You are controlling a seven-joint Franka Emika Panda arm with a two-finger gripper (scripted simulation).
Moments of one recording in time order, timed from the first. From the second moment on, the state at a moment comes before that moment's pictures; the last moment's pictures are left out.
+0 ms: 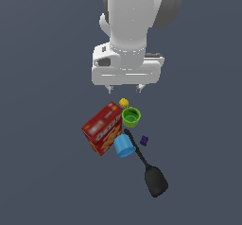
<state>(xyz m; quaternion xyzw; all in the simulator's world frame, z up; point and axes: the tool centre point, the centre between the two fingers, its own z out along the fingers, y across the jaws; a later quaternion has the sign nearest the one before) 0.004 0.013 0.308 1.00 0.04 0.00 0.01</state>
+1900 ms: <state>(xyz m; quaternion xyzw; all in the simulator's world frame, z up) -0.051 0.021 0.219 0.99 -0.05 0.14 -0.01</state>
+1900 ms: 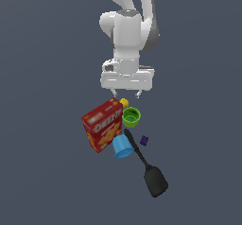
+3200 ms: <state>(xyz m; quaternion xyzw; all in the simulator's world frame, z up) -0.163 0.019 0.053 1.00 -0.08 0.00 0.00</state>
